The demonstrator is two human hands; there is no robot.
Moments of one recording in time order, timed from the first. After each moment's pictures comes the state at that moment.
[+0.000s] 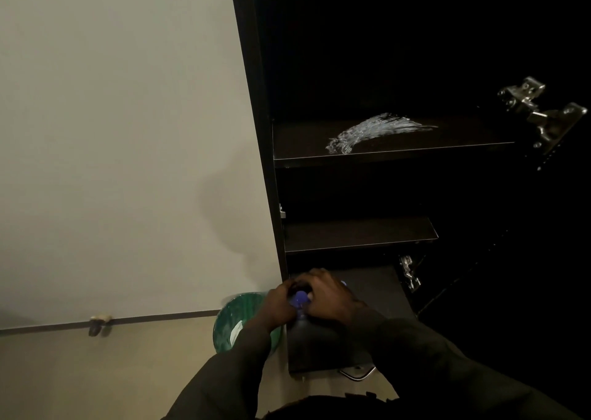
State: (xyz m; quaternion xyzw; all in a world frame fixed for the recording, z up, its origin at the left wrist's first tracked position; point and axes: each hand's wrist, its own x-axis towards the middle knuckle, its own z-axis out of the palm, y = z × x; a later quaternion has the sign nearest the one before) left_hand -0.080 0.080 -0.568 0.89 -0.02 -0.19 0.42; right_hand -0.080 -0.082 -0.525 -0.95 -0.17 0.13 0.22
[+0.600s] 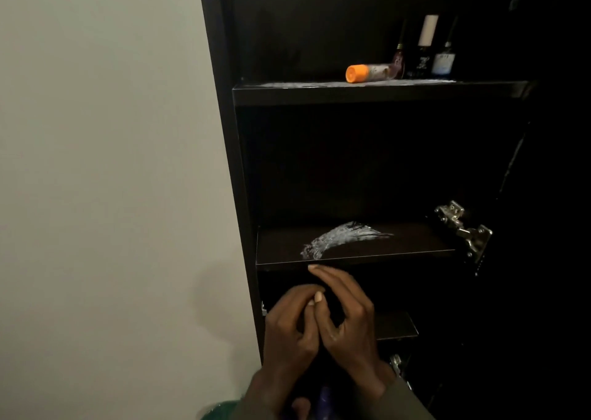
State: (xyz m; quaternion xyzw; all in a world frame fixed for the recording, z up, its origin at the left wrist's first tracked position) left_hand -0.083 0.000 -0.328 0.76 -0.21 0.35 0.50; right_hand -0.081 -0.116 -0.314 -0.78 -0.22 -0.35 0.48
